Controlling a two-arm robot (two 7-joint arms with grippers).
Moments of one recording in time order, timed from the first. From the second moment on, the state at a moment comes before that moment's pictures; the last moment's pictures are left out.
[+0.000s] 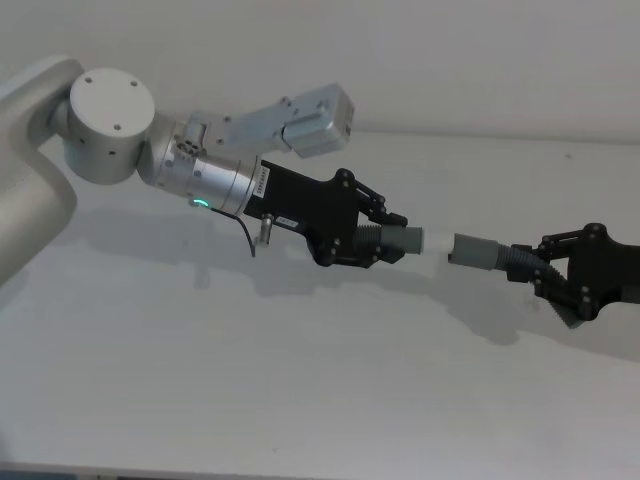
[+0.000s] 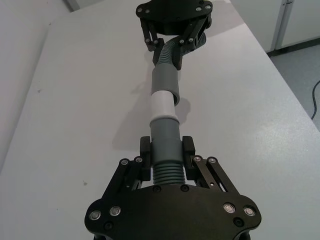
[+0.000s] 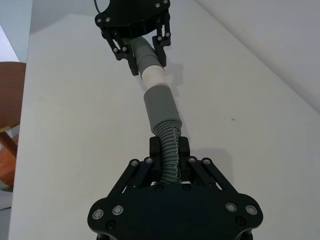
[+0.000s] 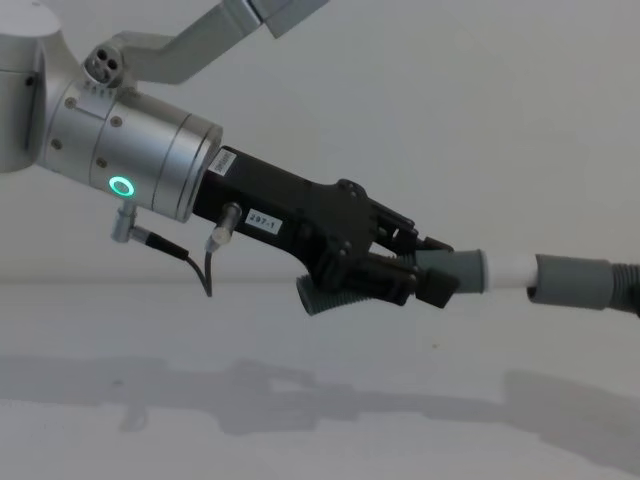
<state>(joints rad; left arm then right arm) -0.88 0.44 0.86 -1.26 -0.36 0.00 -1.14 0.38 0.82 -0.41 -1.51 0.54 0.09 1.05</state>
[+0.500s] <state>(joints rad) -0.90 0.43 0.88 -1.25 -0.36 0.00 -1.15 0.39 0.83 -0.41 -1.50 0.57 0.08 1.06</state>
